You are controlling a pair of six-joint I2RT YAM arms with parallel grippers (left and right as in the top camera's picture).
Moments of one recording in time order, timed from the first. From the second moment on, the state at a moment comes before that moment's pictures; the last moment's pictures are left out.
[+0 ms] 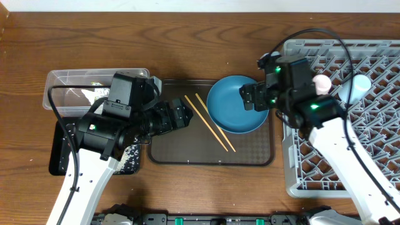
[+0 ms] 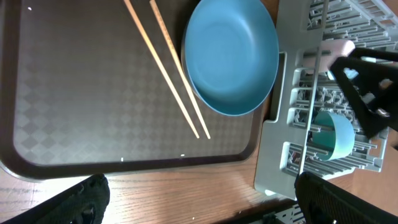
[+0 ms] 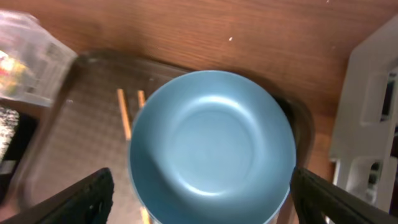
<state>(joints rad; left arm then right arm) -0.28 1.17 1.19 -1.04 0.40 -0.61 0.36 1.40 1.13 -0.57 -0.12 0.18</state>
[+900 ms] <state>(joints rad) -0.28 1.17 1.19 -1.04 0.40 -0.61 0.37 1.65 1.45 -0.73 -0.02 -0.06</state>
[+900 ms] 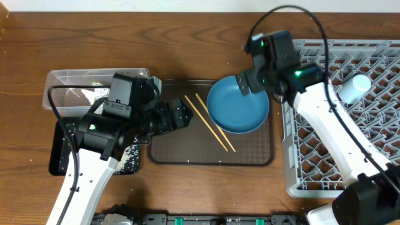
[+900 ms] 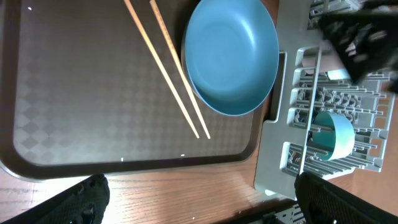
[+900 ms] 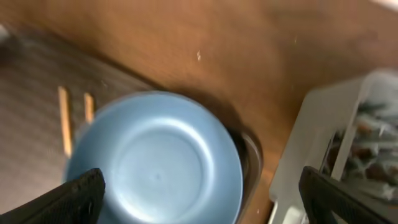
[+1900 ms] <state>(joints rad) -0.28 1.17 1.19 -1.04 0.40 -0.61 0.31 1.96 1.48 -0.77 0.03 -0.10</state>
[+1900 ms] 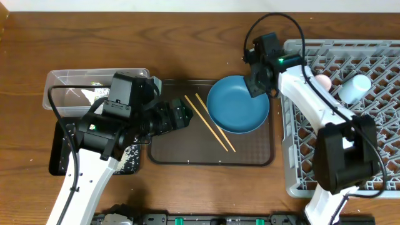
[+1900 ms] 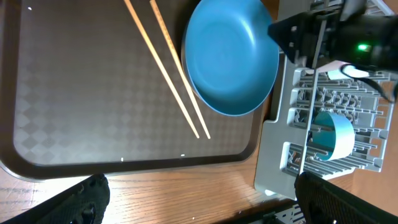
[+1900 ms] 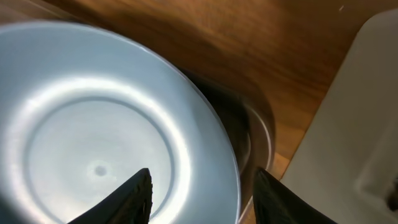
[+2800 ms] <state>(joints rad) -0.28 1.17 1.19 -1.04 0.40 -0.61 0.31 2.02 1.49 -0.78 0.06 -0.11</state>
